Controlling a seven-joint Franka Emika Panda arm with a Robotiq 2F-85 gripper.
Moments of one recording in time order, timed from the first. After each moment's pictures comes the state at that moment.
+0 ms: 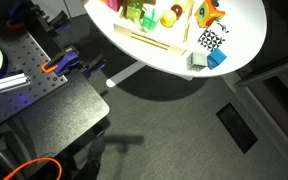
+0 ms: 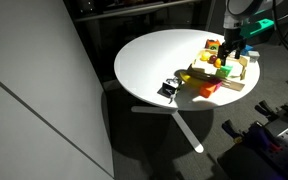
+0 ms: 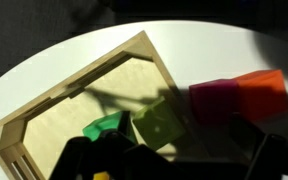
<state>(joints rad) 0.00 0.24 -0.06 -2.24 -0.08 2.24 -0.01</state>
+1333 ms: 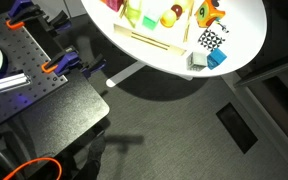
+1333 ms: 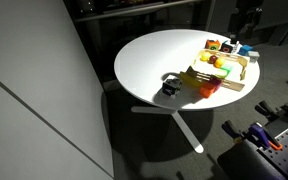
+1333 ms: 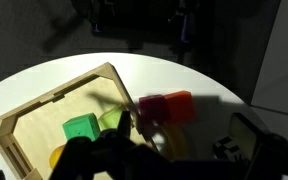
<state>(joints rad) 0.00 -0.07 -0.01 -2.24 0.05 1.91 -0.11</state>
